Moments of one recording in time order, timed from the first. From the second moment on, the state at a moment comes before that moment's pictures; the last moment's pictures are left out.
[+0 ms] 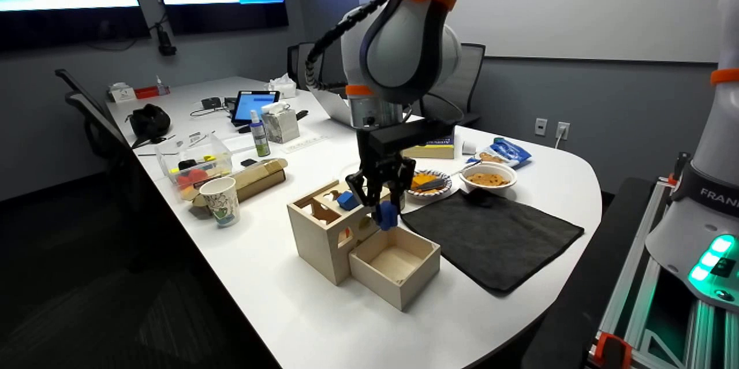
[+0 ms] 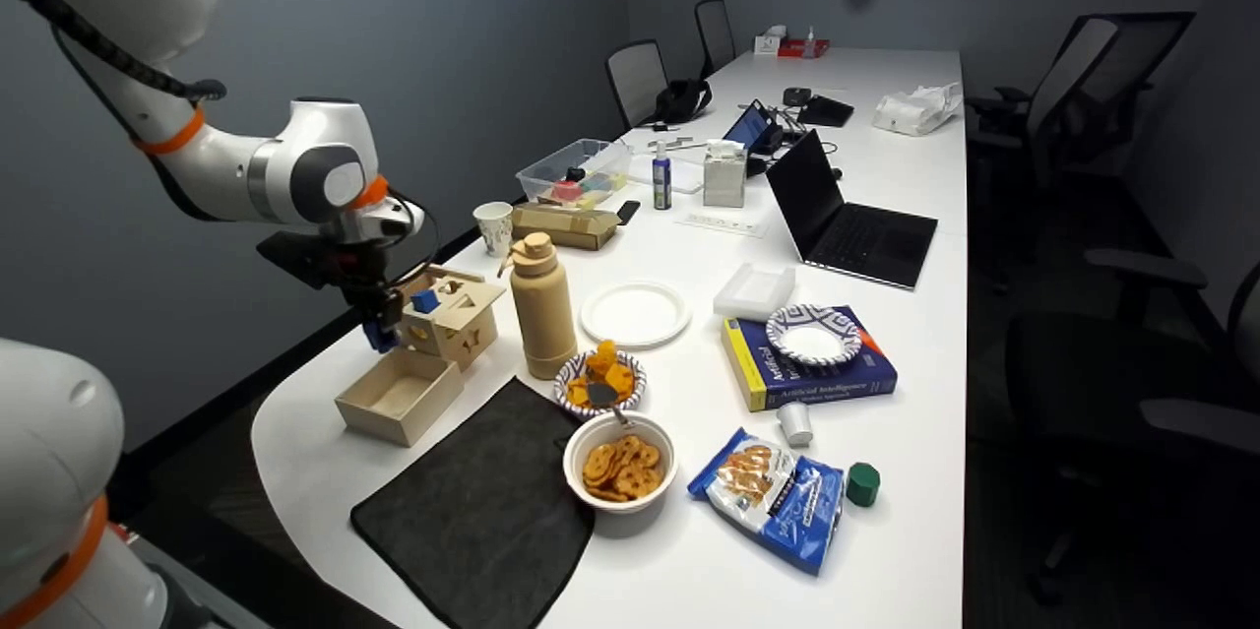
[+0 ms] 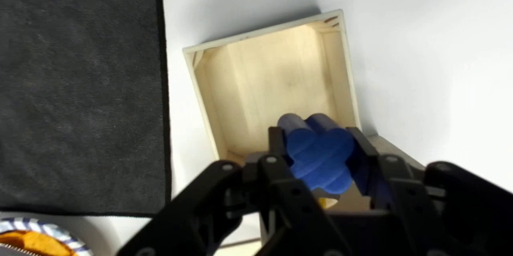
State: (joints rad) arm 0.39 0.27 0.09 -2.44 0.10 2.66 0.53
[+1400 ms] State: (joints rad) arm 0.36 0.47 0.04 -2.03 -0.19 2.55 0.58
